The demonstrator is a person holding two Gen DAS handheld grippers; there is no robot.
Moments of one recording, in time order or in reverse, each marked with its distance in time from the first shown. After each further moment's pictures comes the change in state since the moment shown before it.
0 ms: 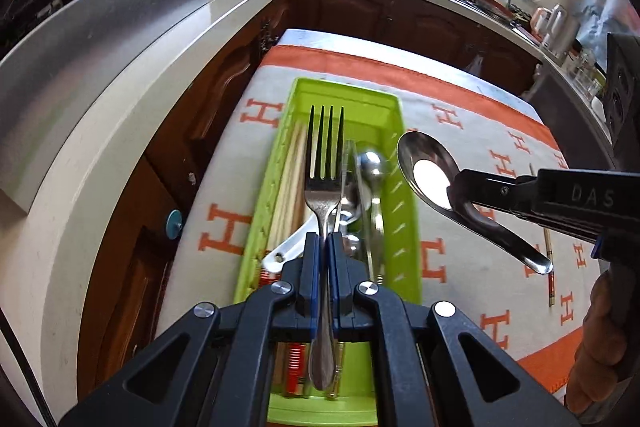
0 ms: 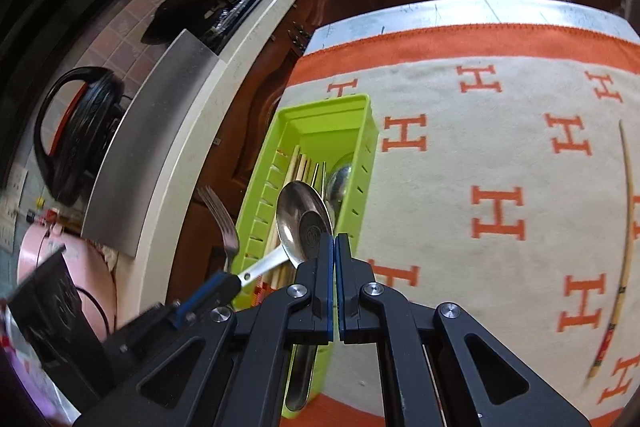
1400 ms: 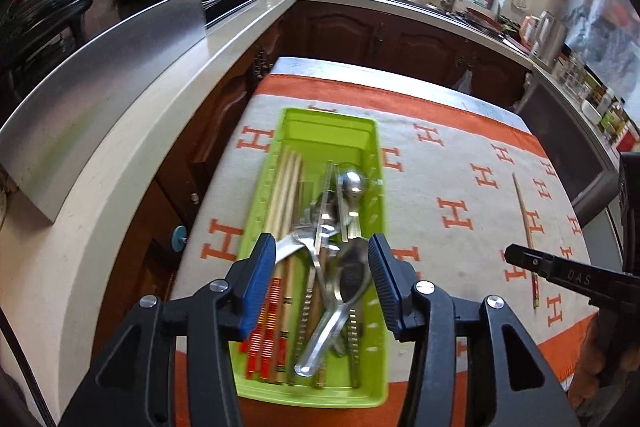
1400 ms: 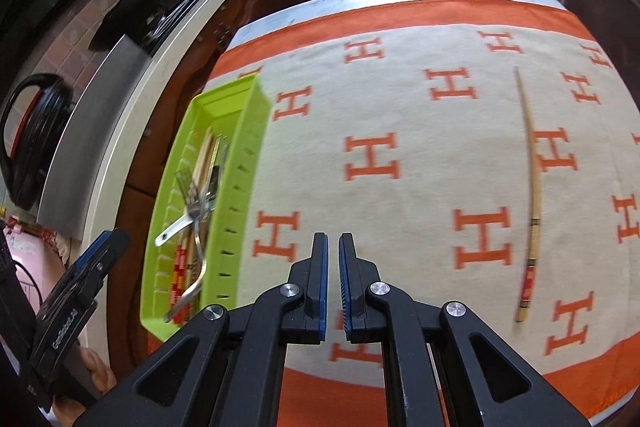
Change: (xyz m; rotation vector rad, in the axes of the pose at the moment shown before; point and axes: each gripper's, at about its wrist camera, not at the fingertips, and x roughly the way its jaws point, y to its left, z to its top) left arm -0.037 -0.031 -0.002 0.054 -0.078 -0.001; right arm -0.056 -0.100 -0.051 0.057 -0.033 -0.191
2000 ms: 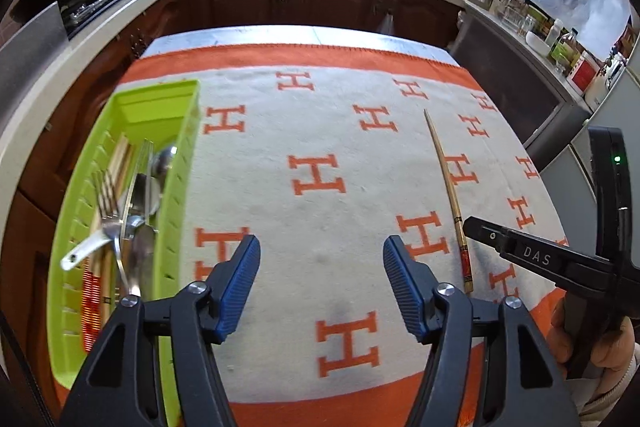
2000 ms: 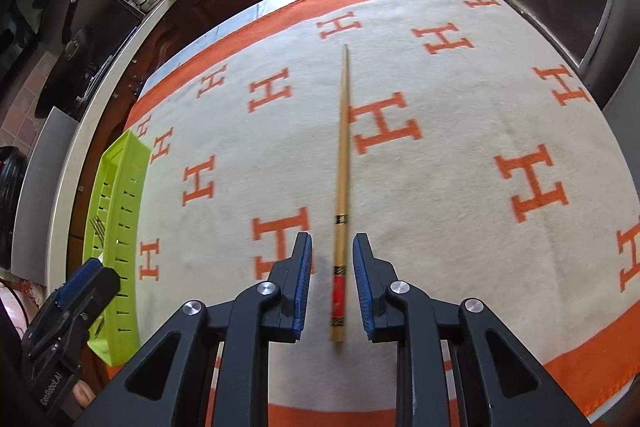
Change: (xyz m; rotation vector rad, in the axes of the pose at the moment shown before) left arm 0.054 -0.137 -0.019 0.157 0.129 -0.154; right arm 0.000 -0.141 -0.013 0.166 -0.061 -0.097
